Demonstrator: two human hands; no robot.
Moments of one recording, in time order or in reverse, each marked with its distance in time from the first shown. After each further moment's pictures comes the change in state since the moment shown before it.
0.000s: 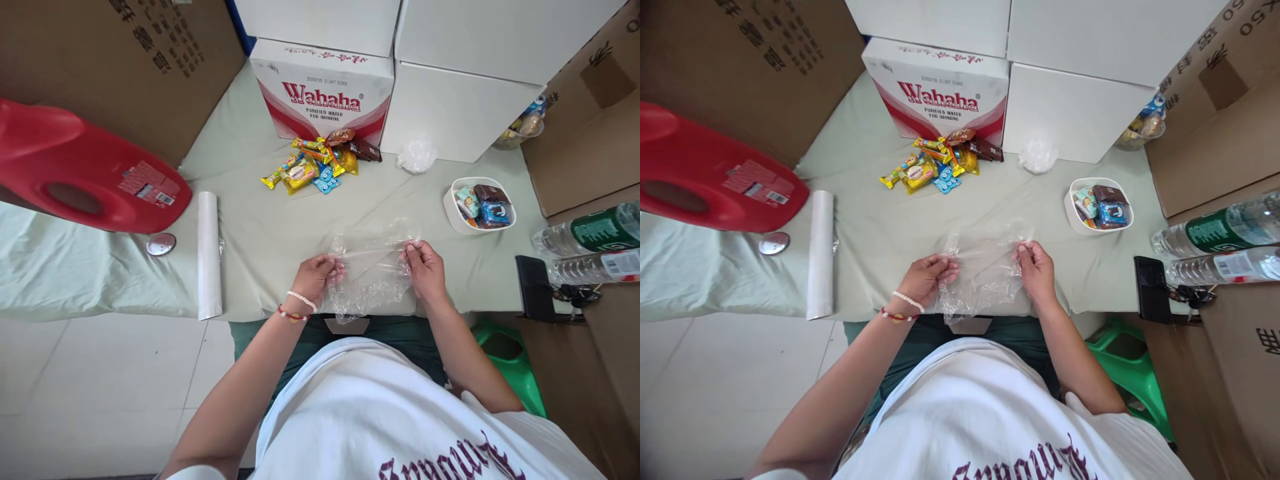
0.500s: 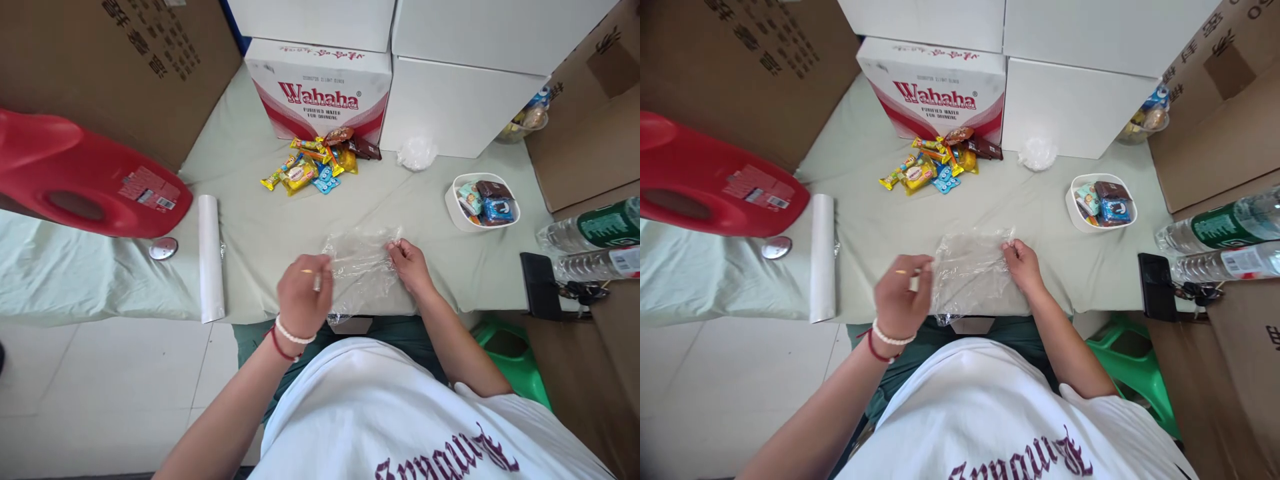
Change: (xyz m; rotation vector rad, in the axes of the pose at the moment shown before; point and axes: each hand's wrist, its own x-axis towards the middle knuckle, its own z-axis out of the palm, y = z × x) left_hand -0.051 0.012 -0.011 0.979 0.310 0.991; right_hand 0.018 0.025 0.020 -0.066 -0.134 0.075
